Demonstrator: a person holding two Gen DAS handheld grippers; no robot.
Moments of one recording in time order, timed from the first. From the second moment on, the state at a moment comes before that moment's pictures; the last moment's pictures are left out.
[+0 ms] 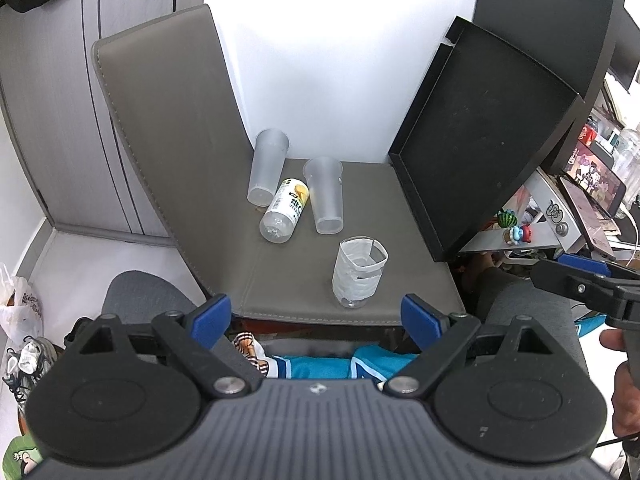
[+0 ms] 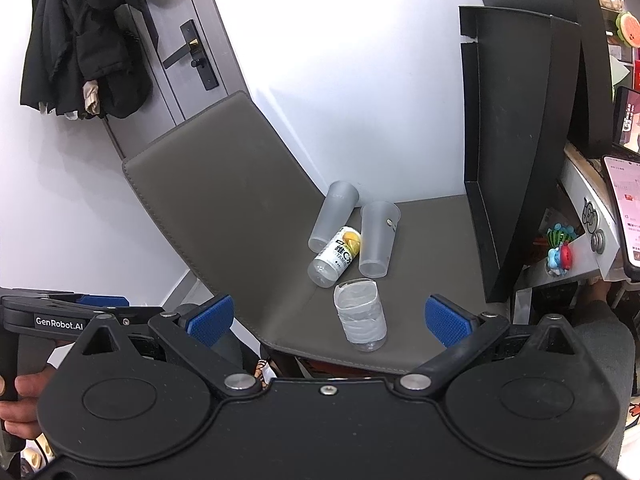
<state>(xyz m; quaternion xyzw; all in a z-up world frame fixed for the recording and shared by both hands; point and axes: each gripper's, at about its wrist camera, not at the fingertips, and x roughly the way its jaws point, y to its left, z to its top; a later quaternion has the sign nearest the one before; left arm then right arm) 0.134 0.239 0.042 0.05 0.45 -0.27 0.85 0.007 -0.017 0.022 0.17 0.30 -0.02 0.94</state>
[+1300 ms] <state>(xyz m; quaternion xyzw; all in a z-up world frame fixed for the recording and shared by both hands) 0.140 0.246 0.039 0.05 0.45 -0.27 0.85 0.011 -0.015 0.018 0.16 0.31 -0.03 0.94</state>
